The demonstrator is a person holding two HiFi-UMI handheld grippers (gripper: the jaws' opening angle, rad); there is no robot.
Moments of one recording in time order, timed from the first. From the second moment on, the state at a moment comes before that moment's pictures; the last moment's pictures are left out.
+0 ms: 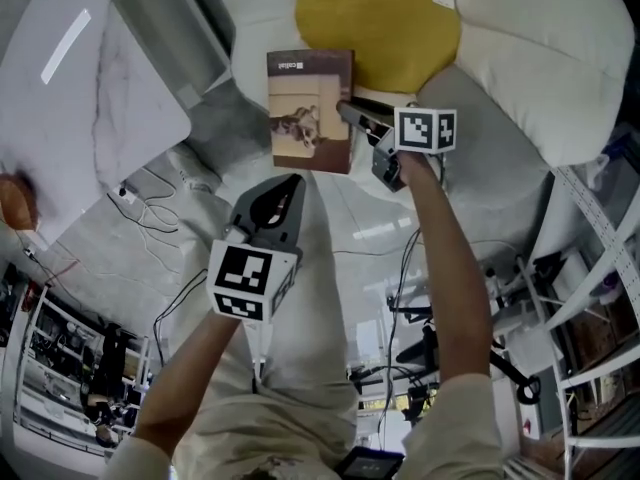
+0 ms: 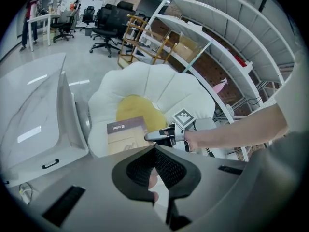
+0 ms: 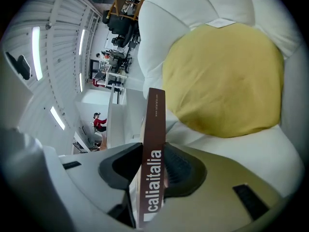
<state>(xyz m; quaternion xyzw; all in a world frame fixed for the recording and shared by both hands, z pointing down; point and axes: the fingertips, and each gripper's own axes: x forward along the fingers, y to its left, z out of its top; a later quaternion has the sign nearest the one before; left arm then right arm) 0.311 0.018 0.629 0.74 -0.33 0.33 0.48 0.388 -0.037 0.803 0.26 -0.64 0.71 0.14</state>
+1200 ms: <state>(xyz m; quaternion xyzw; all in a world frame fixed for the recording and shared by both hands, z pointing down) 0.173 -0.014 0.500 0.75 -0.43 0.28 0.42 0.319 -0.066 0.615 0.29 -0.65 0.70 0.04</state>
